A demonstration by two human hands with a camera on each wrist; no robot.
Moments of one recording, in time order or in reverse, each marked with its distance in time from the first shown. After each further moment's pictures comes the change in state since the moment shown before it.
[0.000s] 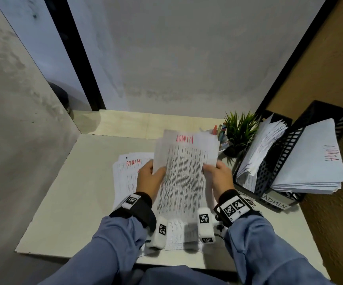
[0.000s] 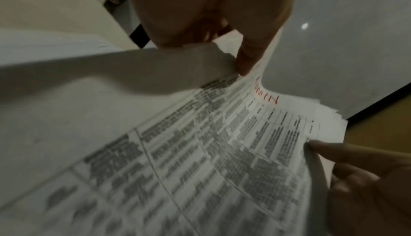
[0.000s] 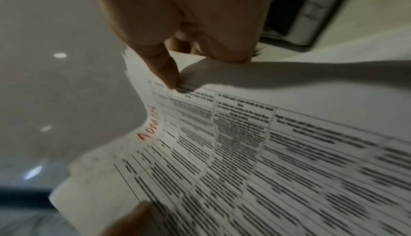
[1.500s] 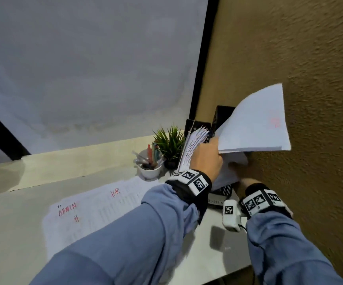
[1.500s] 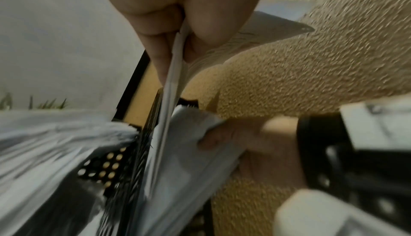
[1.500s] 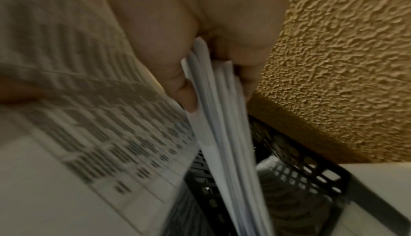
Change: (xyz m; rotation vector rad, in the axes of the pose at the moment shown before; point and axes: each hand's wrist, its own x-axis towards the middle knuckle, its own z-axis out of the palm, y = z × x) left_hand -0.048 0.119 0.290 0.793 -0.480 0.675; right_hand 0.034 -0.096 -0.227 -0.711 0.608 -0.052
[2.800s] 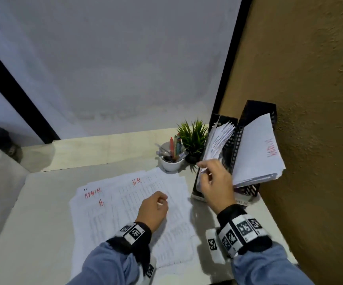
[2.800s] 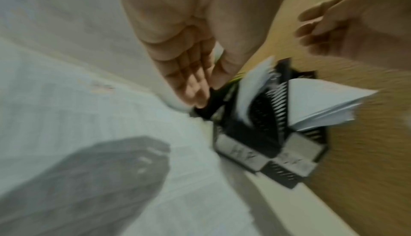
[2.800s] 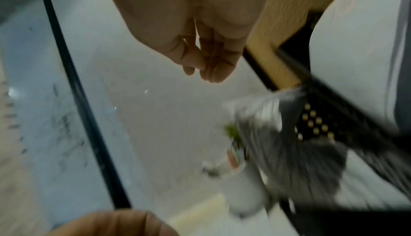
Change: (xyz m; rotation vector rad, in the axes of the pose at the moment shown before) left_hand -0.147 -0.201 -0.011 -0.270 -0.062 -0.576; right_hand -0.116 -0.043 0.079 0.122 -0.125 -0.782
